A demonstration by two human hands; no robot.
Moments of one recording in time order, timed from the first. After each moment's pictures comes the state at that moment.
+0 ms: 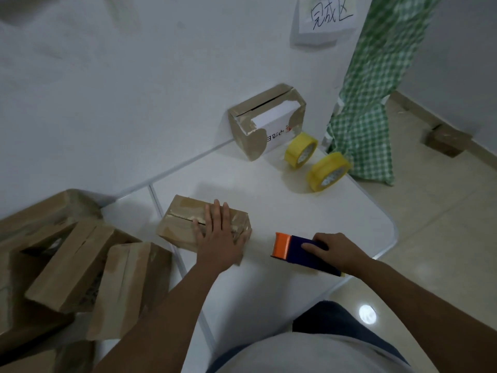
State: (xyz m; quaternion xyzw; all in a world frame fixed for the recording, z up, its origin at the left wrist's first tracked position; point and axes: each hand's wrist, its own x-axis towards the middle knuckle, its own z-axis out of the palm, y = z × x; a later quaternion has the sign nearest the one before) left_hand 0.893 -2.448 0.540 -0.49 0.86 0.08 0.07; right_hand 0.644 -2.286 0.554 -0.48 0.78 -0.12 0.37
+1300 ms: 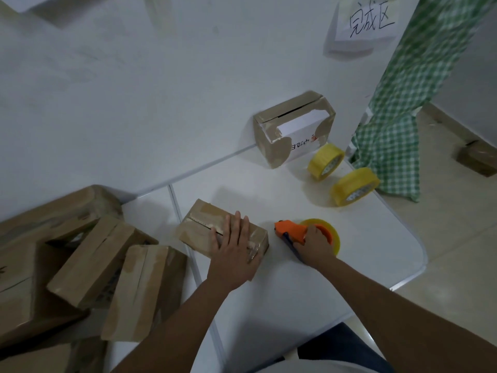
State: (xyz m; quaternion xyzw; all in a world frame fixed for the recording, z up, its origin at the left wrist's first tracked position) left_hand 0.910 -2.446 0.547 -0.44 0.90 0.05 0.04; right_hand 0.697 -2.383 0.518 -0.39 0.86 -0.07 0.31
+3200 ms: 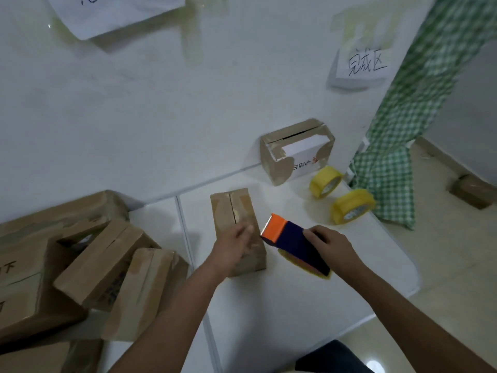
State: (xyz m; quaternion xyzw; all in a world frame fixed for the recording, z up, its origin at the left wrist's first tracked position) left_hand 0.902 -2.463 0.625 -0.54 0.60 0.57 -0.14; right_hand 0.689 -2.352 0.630 -0.43 0.78 -0.30 0.35
